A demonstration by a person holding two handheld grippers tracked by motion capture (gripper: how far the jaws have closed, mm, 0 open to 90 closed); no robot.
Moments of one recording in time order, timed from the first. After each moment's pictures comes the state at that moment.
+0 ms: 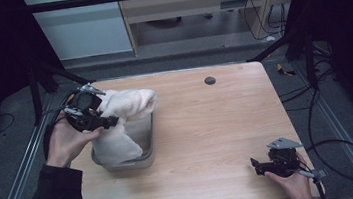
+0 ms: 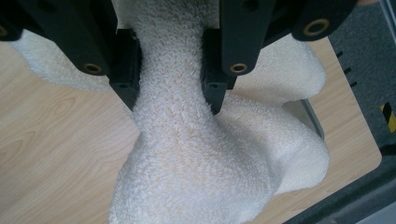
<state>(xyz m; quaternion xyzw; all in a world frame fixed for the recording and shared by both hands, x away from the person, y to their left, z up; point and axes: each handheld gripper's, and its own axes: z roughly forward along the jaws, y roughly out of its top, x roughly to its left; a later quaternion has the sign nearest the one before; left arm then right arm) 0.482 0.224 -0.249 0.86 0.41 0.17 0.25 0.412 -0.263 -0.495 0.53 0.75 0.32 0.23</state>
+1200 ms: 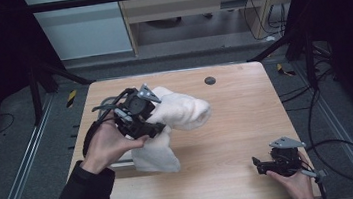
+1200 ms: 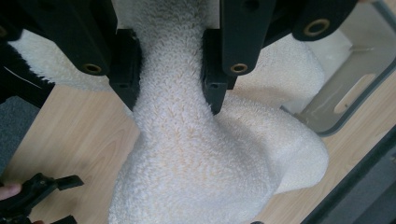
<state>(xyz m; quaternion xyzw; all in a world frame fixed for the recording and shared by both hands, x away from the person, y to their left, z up) 0.448 0.113 -0.232 0.92 0.26 0.14 0.26 0.411 -0.269 -0.493 0.53 0.75 0.32 0.24</state>
